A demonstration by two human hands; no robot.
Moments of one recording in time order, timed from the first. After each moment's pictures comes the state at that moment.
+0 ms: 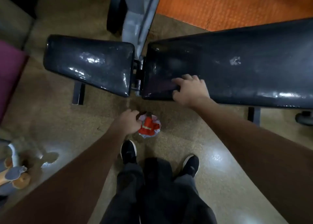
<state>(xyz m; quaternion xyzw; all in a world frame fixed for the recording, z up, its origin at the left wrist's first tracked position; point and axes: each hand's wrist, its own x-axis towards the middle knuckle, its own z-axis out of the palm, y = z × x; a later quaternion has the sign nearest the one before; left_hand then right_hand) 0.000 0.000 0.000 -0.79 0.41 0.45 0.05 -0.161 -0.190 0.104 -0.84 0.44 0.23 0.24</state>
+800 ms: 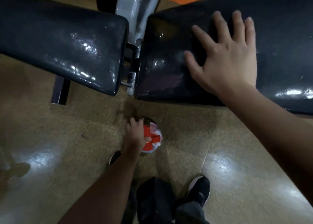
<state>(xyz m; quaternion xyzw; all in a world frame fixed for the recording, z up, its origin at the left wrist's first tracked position) -0.068 0.021 -0.235 -0.87 0.34 0.37 0.01 -0.171 -0.235 -0.005 -0.91 0.42 0.02 -0.05</state>
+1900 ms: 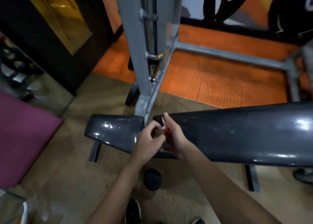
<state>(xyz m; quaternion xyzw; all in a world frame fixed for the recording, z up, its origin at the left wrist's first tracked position) -0.032 -0.088 0.295 -0.74 0.35 0.38 -0.43 -0.126 -0.173 0.305 -0.35 0.49 -0.06 0.80</state>
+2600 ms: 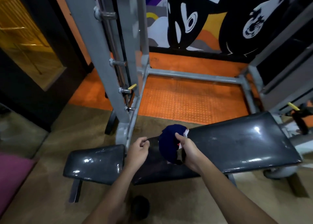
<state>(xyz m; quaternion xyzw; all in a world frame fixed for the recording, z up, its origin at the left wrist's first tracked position) -0.043 -0.166 0.314 -0.78 0.36 0.39 -0.34 -0.228 -0.240 0.347 -0.32 0.54 -0.18 0.76</state>
